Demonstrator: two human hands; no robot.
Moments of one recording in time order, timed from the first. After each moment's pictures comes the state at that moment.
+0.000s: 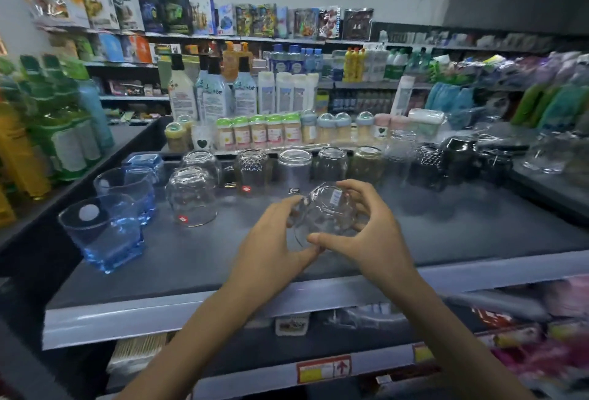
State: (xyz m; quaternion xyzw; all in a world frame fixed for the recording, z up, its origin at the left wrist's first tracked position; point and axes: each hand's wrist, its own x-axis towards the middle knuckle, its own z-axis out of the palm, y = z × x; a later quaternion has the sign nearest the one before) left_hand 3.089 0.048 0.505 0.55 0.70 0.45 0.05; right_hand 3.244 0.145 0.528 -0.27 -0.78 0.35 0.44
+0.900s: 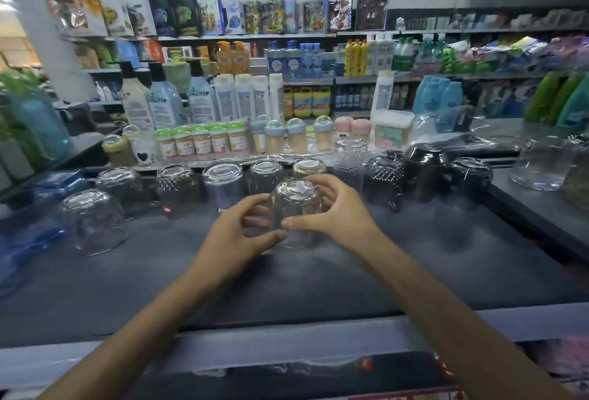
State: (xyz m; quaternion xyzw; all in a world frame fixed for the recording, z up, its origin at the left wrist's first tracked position) left_hand 3.137 0.190 0.516 0.49 0.70 0.51 0.09; right_hand 3.289 0.331 0.538 -0.25 -0.75 0.51 0.33
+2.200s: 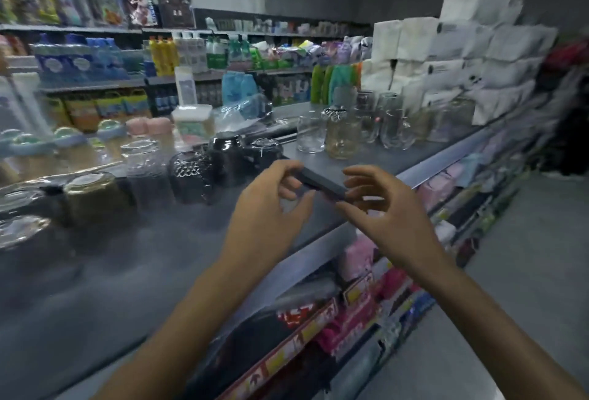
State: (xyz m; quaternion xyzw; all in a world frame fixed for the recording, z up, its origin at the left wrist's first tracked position) left_hand 3.391 0.298 0.558 0.69 0.50 0.51 0.14; right_hand 3.591 0.305 0.557 -0.46 -0.72 0.19 0.48
